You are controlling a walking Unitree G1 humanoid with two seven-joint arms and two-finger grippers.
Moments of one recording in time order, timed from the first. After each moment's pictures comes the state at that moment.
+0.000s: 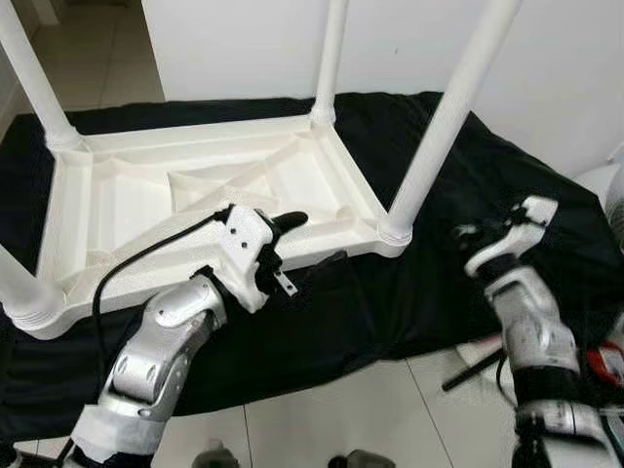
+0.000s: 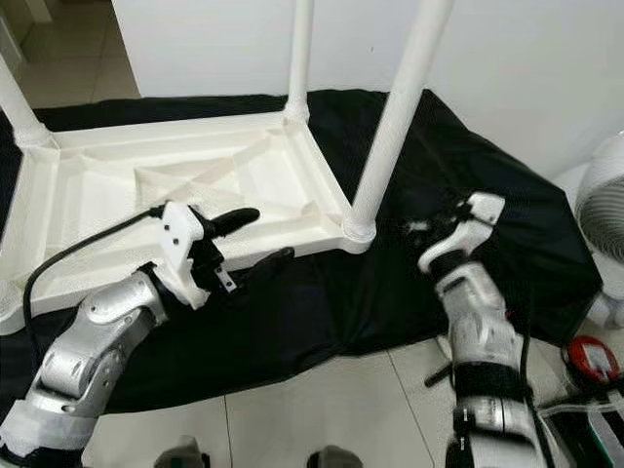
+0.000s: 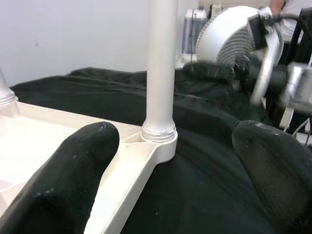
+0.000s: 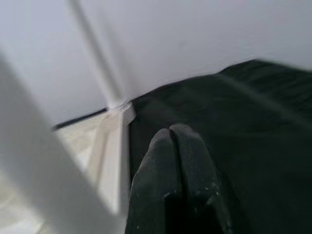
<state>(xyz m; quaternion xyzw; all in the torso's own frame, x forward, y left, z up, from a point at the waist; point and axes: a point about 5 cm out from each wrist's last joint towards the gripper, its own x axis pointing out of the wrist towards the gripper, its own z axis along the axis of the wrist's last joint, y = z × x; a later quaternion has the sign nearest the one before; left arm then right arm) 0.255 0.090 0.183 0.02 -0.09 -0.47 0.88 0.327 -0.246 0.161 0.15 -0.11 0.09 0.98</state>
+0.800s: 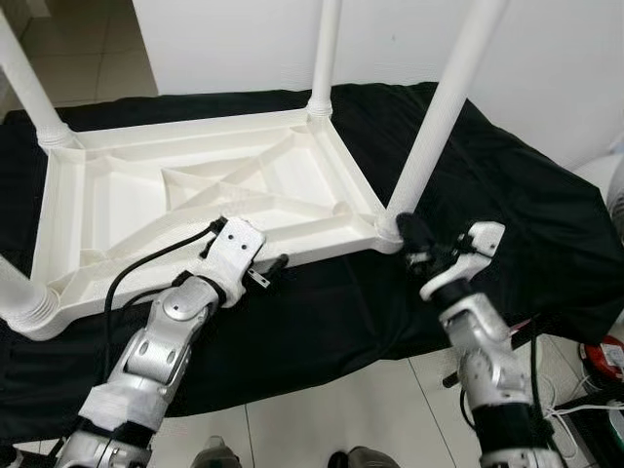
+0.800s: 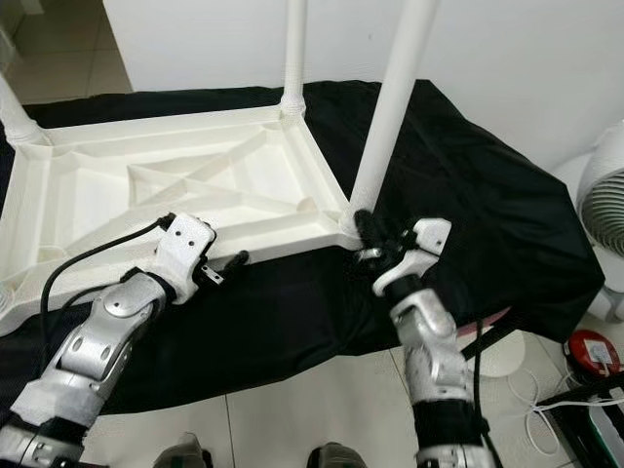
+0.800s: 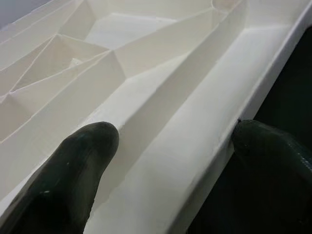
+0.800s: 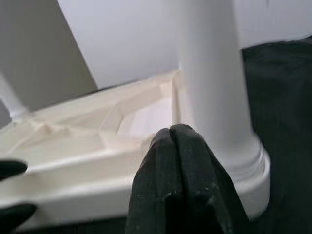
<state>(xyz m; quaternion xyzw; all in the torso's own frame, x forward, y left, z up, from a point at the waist) 0.300 0.127 0.128 0.20 0.05 -0.25 0.95 0.284 -0.165 0.123 0.14 -0.09 0.20 0.97</state>
